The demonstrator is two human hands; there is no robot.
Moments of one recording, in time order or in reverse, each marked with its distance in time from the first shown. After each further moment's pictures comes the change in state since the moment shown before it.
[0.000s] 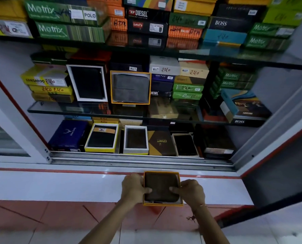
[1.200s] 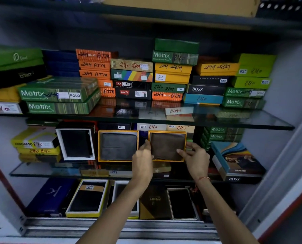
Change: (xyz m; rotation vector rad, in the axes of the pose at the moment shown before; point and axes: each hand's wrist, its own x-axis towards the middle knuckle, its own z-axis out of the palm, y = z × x) left_hand 0.114 0.181 -0.104 0.084 0.607 0.421; right_hand 0.118 -0.159 -0.168 0.507 0.459 -0.428
